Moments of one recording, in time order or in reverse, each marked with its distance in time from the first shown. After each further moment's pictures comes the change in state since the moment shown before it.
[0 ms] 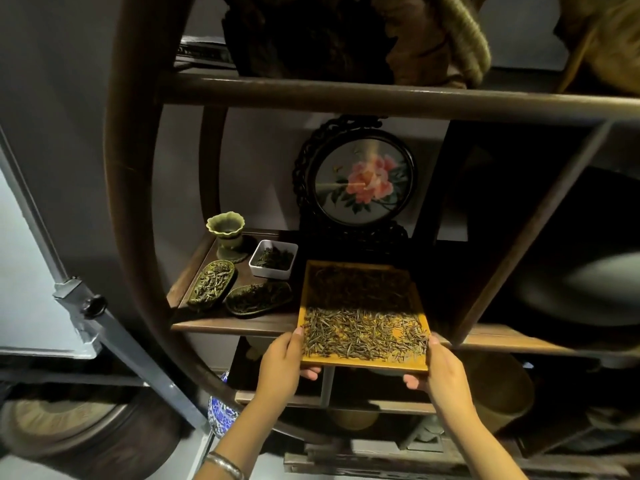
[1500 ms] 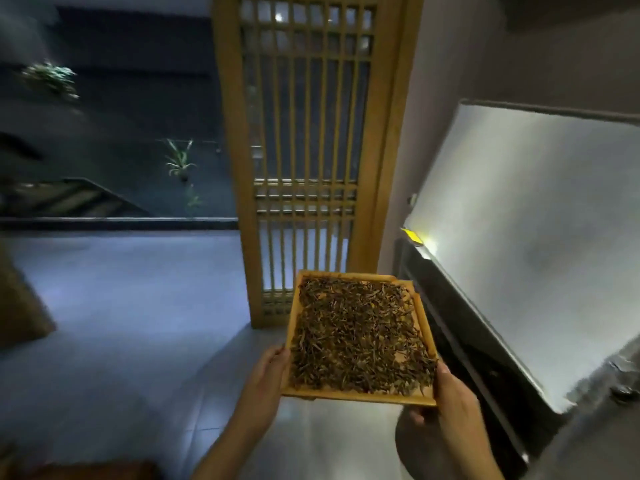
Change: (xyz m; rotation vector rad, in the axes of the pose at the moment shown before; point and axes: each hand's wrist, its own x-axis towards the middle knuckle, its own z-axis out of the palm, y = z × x) left_hand -0.455 -0.063 -0.375 -0.325 1.433 -0.121; right_hand -0.399 -0.023 0.384 -0.109 -1.381 -0.142
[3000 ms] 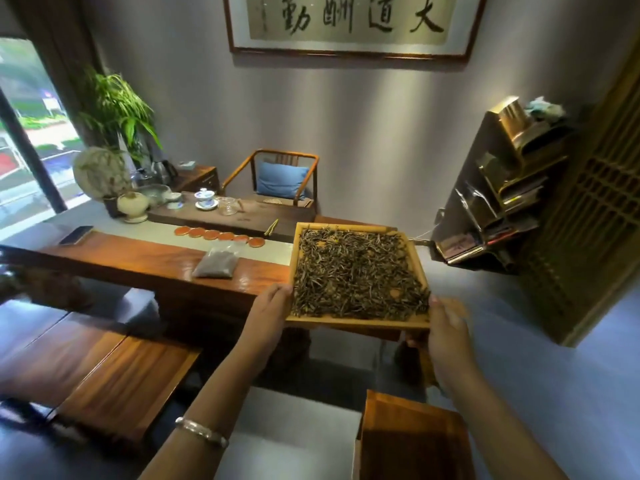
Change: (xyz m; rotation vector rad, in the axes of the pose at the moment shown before) left_hand -0.251 -0.053 -0.383 -0.154 1.817 -0.029; right_hand -0.274 0.086 0.578 -0.250 -1.857 -0.075
